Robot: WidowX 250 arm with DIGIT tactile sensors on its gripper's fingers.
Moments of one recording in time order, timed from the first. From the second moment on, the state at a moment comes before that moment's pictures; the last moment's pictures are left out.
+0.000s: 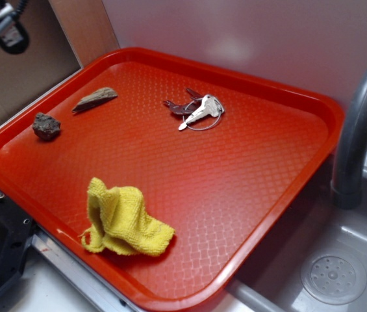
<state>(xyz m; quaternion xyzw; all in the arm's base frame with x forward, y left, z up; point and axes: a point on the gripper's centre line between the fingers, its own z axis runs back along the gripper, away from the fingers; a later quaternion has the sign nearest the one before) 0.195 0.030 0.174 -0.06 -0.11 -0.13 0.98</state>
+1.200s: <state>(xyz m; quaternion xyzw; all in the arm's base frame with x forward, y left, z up) 0.241 0.078 0.031 0.03 -0.07 -0.13 0.99</state>
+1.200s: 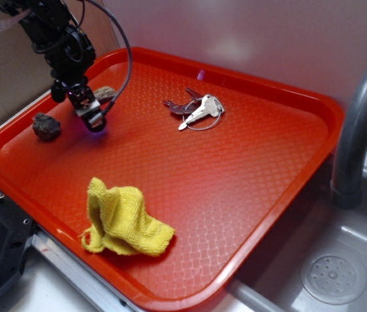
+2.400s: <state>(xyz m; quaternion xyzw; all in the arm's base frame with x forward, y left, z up) 0.259 0.093 0.027 0.07 -0.12 -0.01 0.99</state>
